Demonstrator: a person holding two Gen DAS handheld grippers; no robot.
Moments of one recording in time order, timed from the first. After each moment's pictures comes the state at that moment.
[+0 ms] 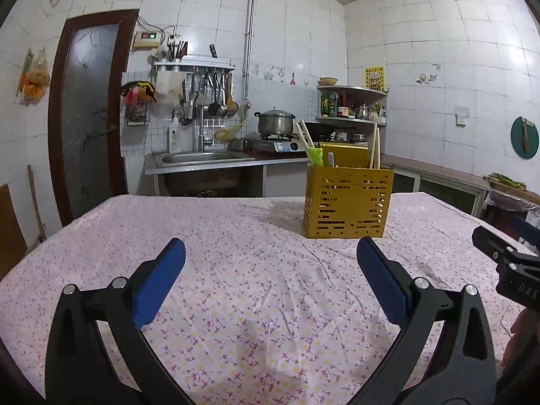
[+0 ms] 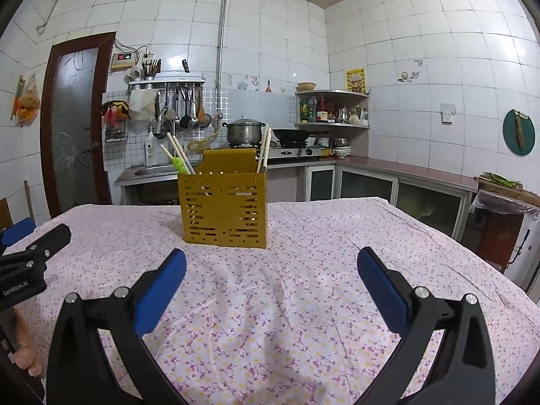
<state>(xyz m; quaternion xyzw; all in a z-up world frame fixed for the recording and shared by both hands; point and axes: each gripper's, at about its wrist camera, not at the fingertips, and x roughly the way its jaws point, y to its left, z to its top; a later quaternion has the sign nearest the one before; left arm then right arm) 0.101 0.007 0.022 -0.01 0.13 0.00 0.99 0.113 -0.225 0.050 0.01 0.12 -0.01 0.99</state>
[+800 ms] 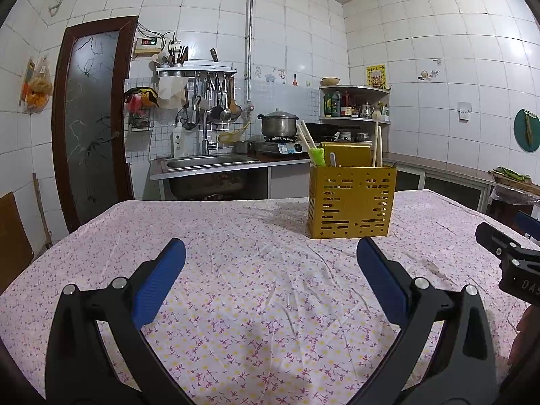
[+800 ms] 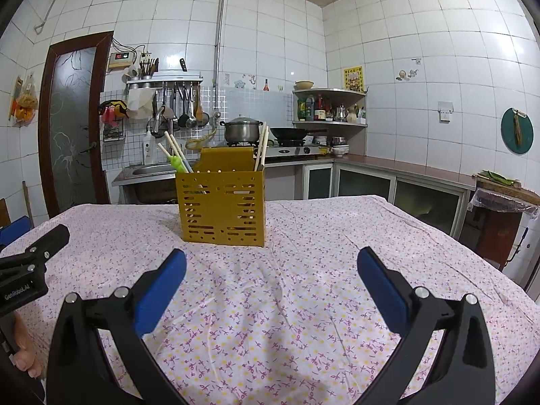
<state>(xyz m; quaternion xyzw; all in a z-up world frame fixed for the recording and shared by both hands) 0.100 0.001 0.024 0.00 0.12 0.01 0.99 0.115 -0.227 0.048 0.01 0.12 -0.02 0.99</state>
